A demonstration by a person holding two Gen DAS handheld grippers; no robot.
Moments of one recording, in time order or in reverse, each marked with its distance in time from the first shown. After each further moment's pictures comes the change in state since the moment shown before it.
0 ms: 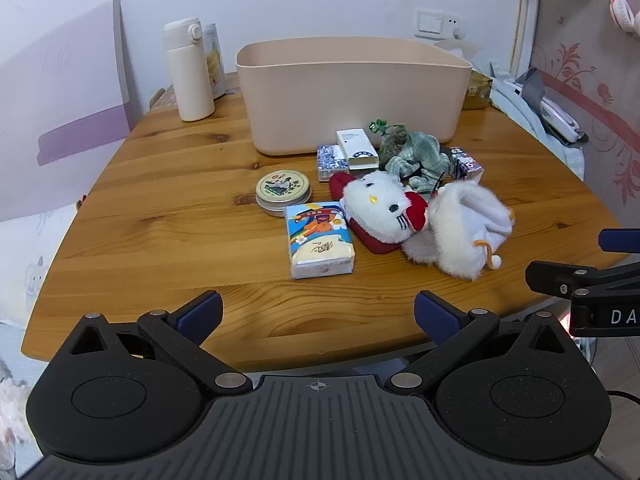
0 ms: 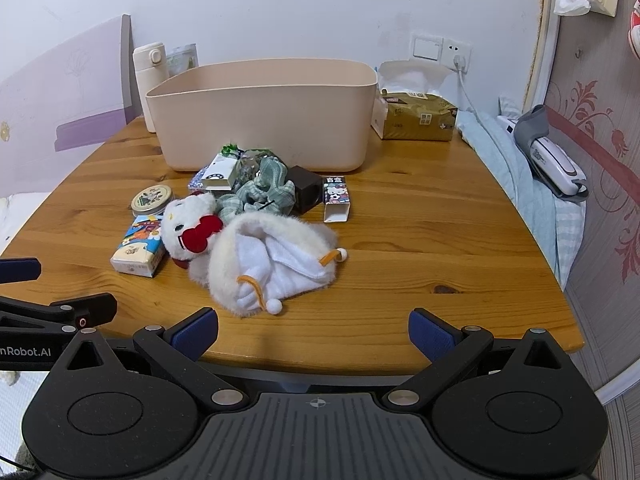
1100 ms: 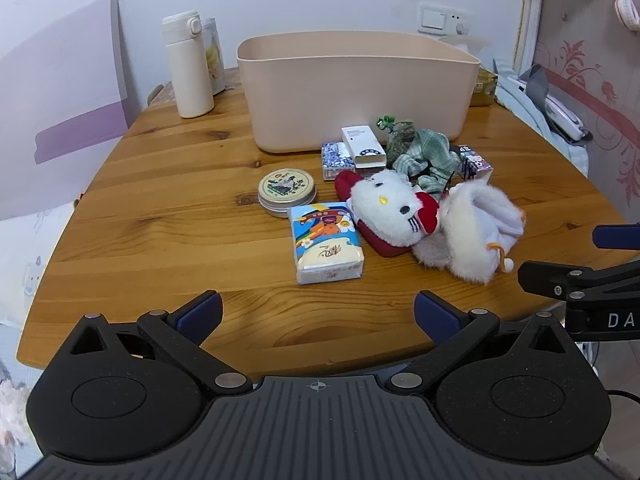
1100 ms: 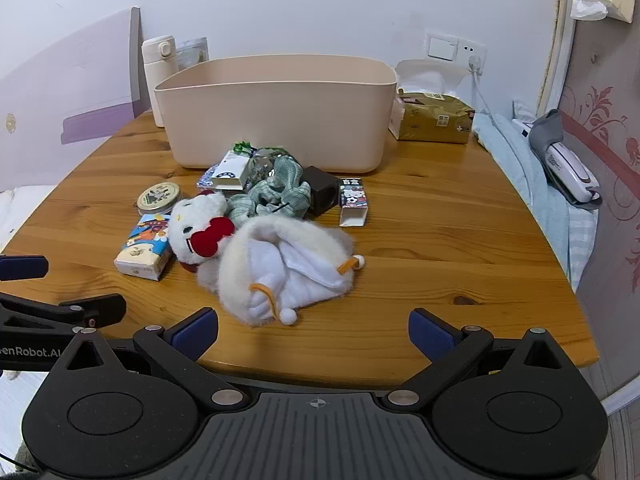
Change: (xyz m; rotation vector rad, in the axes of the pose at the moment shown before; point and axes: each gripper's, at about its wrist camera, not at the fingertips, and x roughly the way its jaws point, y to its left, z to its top) left arm 0.013 0.006 0.006 -0.001 0.012 -0.003; right arm 0.012 0.008 0.007 -0.023 0.010 0.023
